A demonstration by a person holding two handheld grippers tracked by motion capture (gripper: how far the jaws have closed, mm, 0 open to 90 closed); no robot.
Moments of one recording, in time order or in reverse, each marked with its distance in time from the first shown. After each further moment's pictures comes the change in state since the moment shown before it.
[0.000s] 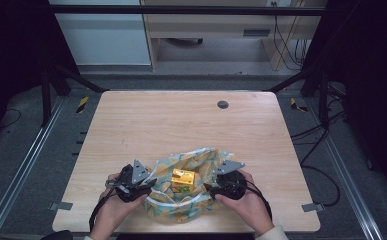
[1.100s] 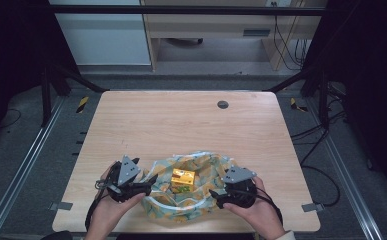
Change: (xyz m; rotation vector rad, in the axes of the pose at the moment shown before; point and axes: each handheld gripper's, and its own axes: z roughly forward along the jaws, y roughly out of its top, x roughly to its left) left arm 0.011 0.016 -0.038 -0.257 0.032 -0.093; right arm 0.001 -0.006 -0.037 -0.090 -0.039 -0.060
